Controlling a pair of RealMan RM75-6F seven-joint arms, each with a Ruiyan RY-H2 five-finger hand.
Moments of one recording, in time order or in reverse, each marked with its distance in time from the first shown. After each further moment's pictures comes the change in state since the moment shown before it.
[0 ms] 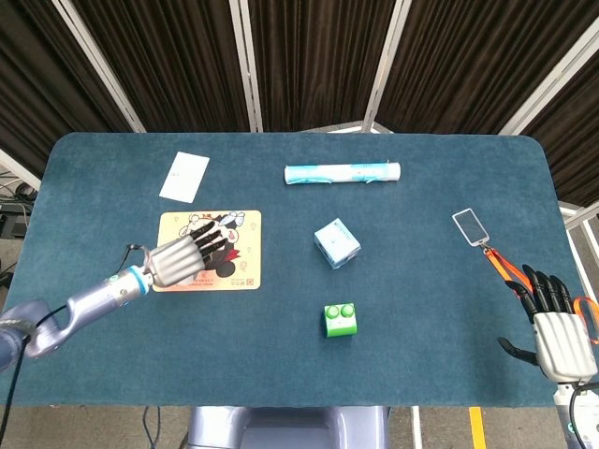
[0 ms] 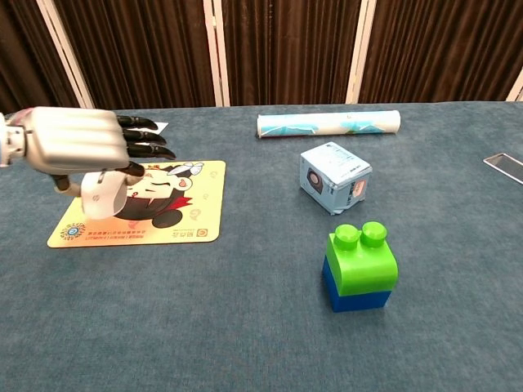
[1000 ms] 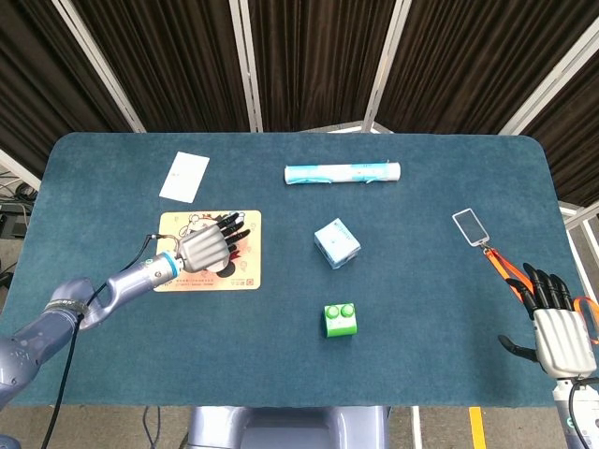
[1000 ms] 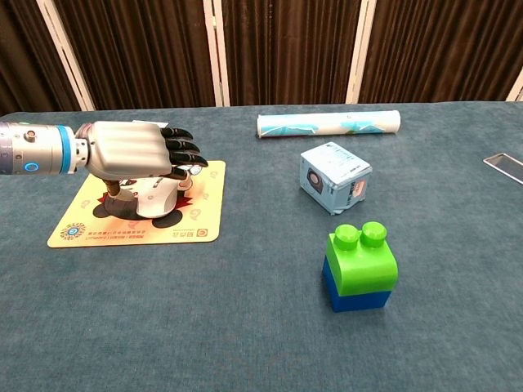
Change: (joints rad) left arm -0.102 -0.250 0.081 0.367 -0.011 0.028 -0.202; right arm 0.010 0.006 0.008 -0.017 0.035 -0.030 -0.004
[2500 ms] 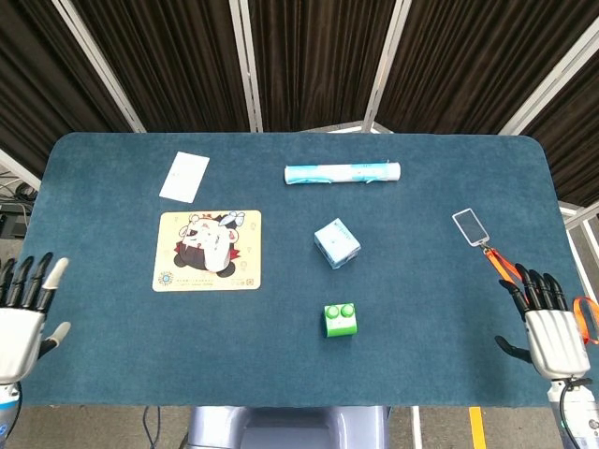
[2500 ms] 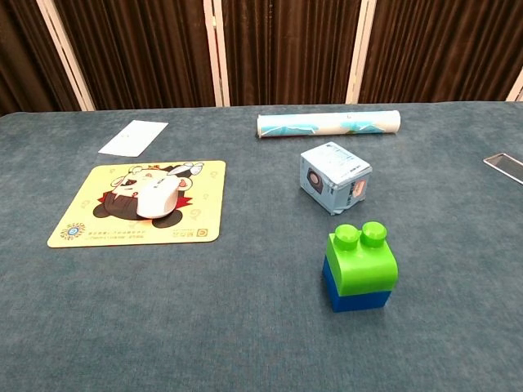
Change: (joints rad) left arm 0.858 0.413 -0.040 -0.869 -0.284 0.936 0.303; right arm 0.011 -0.016 -0.008 0.014 -0.029 -0.002 -0.071
